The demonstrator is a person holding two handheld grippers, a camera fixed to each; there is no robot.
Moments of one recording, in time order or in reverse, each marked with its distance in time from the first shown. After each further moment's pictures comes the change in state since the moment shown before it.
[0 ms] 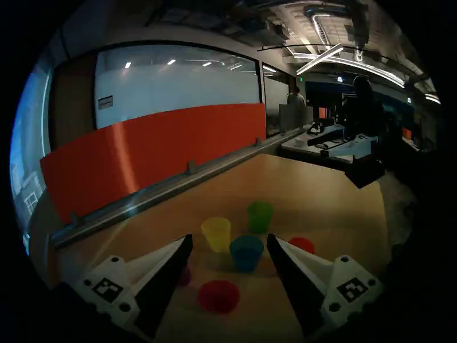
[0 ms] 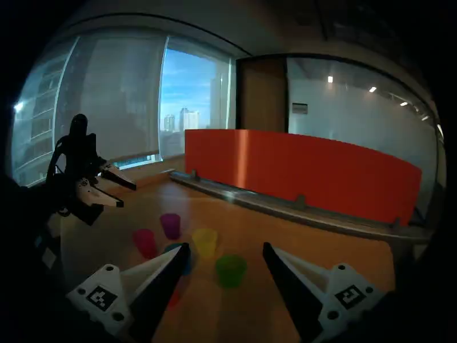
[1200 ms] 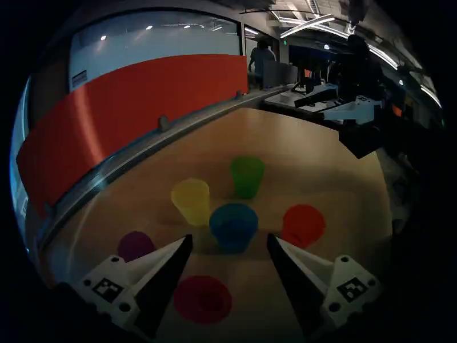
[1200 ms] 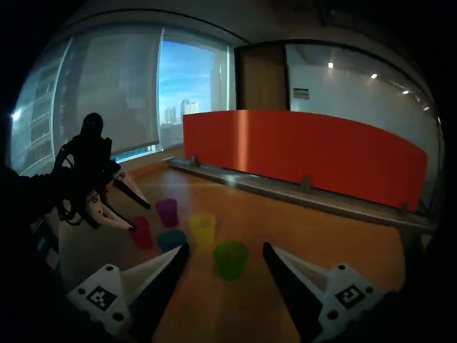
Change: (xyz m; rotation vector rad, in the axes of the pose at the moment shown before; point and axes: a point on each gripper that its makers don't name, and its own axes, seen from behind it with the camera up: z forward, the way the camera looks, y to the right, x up) left arm -0.074 0.028 0.071 -0.127 -0.254 0.038; right arm -0.043 0.010 0.032 0.023 -0.063 0.031
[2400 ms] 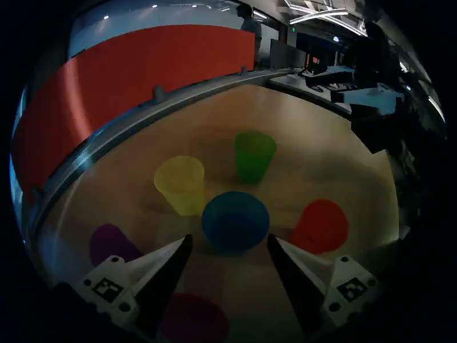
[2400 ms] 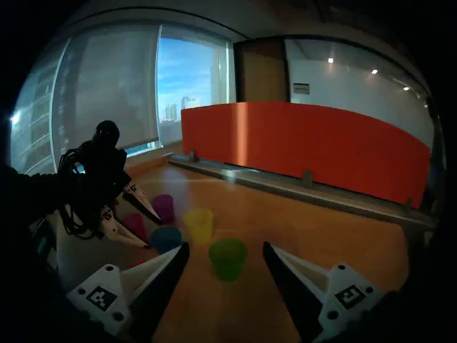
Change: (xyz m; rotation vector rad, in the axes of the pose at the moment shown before) left arm -0.024 0.000 0.064 -0.014 -0.123 -0.058; right arm -0.012 0.010 0.021 0.005 -0.023 0.011
